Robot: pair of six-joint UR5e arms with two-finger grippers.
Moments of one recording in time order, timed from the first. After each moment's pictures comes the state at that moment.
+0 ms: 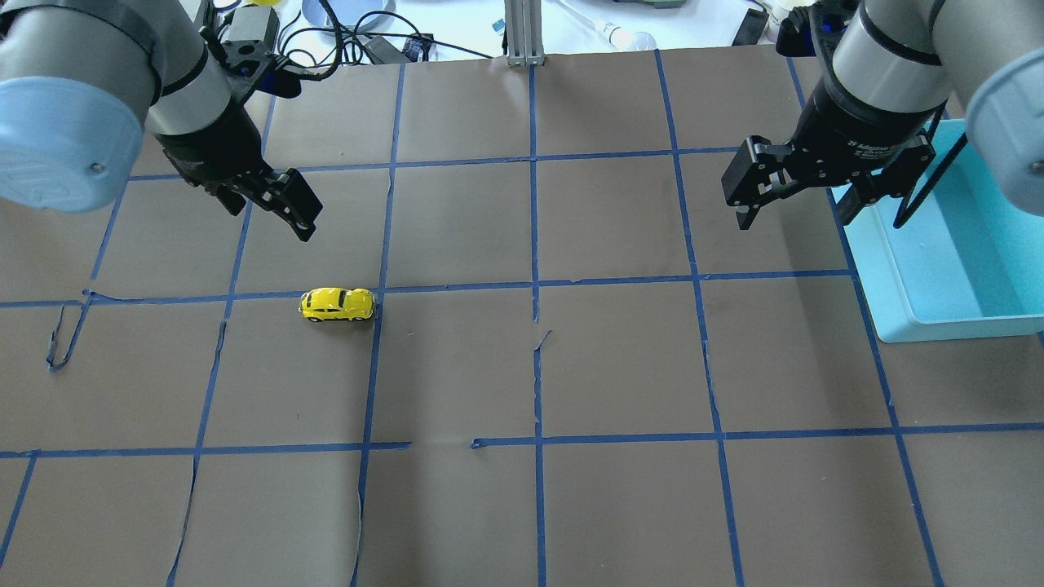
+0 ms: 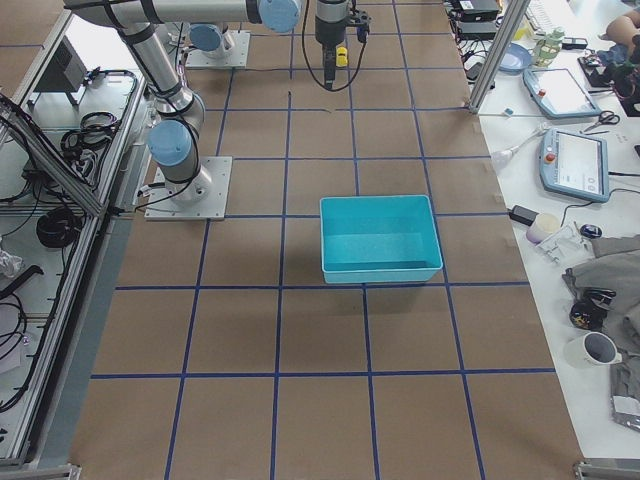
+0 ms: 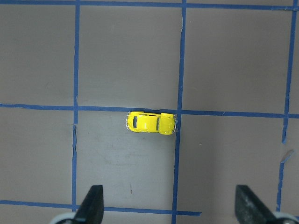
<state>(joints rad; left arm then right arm) -1.52 -1.64 -1.65 -1.46 1.60 0.54 1.55 -1.67 1.65 -1.54 -1.56 -0.03</state>
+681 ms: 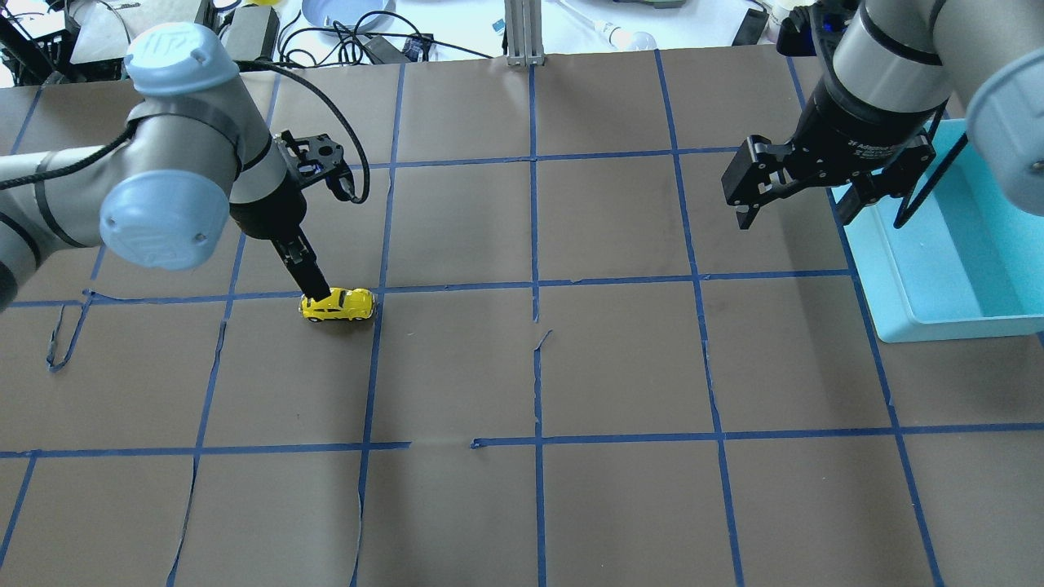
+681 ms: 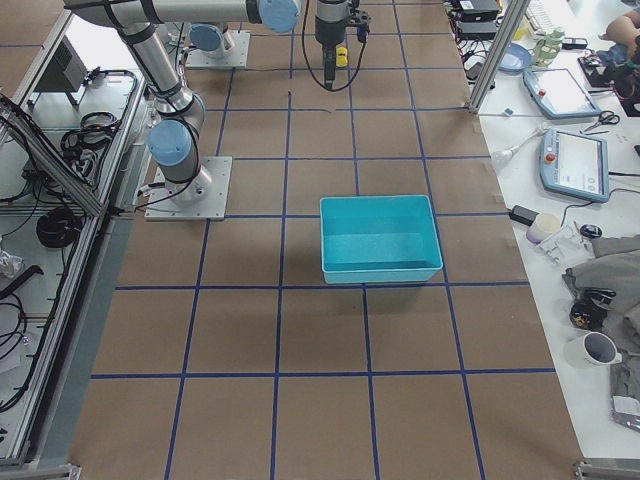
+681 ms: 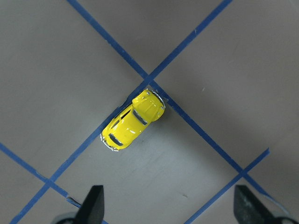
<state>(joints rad) -1.51 -1.74 -1.85 -1.22 1.61 1.16 1.55 -1.67 1.65 -1.54 -1.56 -0.02</state>
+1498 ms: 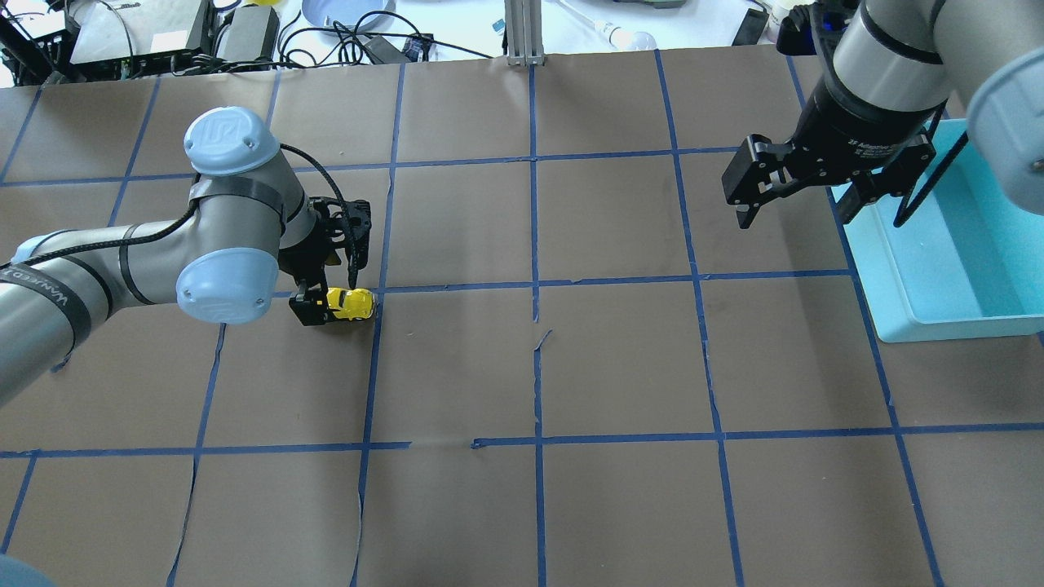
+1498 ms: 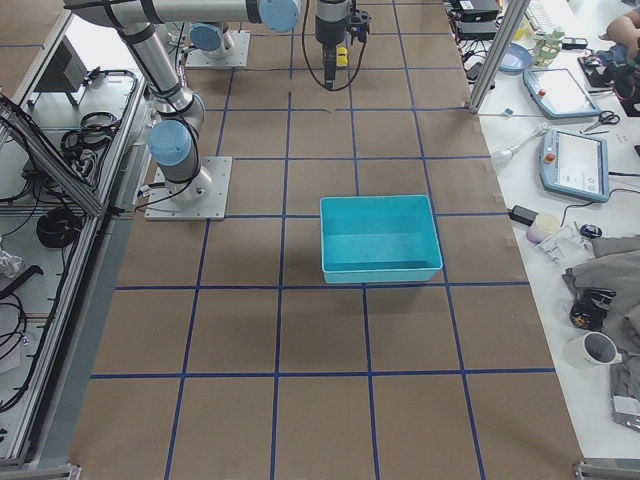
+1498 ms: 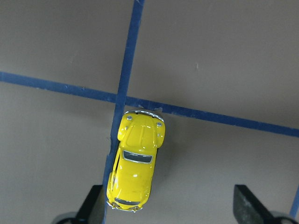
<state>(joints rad) -1.50 -1.84 -1.97 -0.92 1.62 1.61 1.55 -1.67 1.65 -1.54 -1.56 -0.03</state>
